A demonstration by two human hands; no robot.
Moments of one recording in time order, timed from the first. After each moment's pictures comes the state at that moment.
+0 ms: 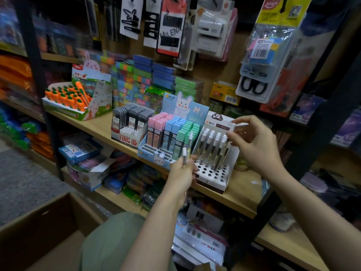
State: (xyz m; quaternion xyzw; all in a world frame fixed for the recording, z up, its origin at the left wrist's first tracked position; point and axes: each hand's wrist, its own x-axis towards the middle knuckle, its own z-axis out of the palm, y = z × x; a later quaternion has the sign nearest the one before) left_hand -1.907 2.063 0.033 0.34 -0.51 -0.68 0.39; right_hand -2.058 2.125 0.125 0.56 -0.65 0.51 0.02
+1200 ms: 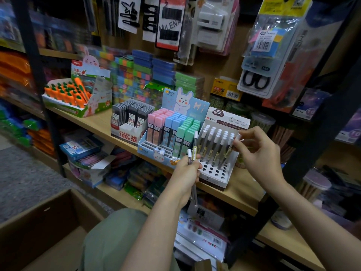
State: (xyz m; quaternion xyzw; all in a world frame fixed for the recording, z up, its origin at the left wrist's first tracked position) left_hand -1.921 2.058 0.025 0.35 -0.48 -0.71 0.39; right_hand -2.082 2.130 0.083 0.58 -0.63 0.51 0.08
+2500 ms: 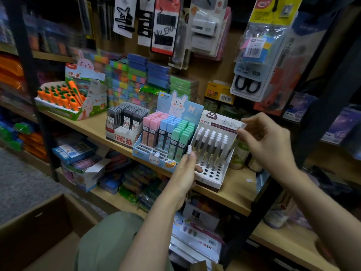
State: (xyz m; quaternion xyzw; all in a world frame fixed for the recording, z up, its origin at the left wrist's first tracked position) left_hand -1.915 2.066 0.030 0.29 -0.56 -0.69 0.36; right_hand -2.078 2.149 0.136 0.59 -0.65 0.44 0.16
